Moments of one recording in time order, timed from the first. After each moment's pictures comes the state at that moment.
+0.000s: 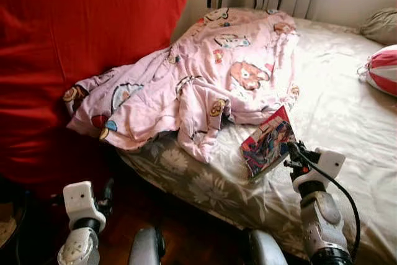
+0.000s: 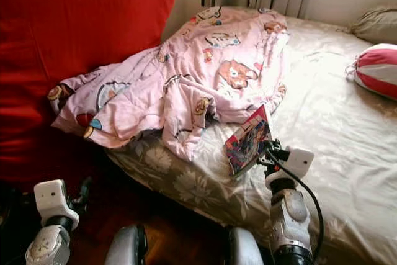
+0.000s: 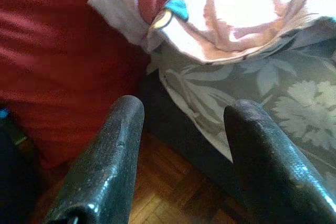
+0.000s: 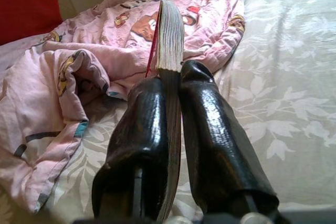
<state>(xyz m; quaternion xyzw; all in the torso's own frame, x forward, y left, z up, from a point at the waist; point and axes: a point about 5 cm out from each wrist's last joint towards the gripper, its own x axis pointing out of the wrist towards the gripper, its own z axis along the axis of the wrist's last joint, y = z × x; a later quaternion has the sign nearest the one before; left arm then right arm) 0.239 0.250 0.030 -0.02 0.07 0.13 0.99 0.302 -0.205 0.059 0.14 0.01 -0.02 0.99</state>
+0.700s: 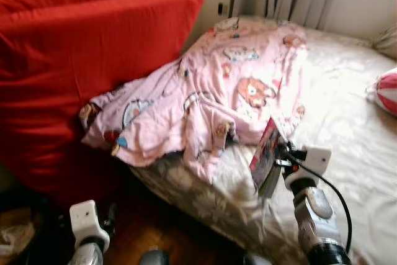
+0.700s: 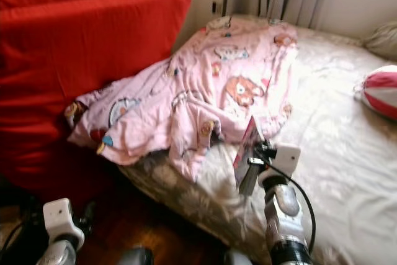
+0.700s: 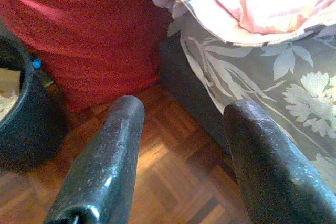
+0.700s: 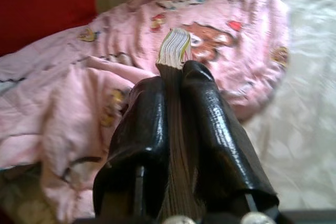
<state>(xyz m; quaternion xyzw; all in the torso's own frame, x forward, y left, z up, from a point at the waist) 0.222 0.252 -0.020 -0.05 0.18 0.15 0.97 0.314 -0.188 0.057 0.10 0.04 0.02 0.99</state>
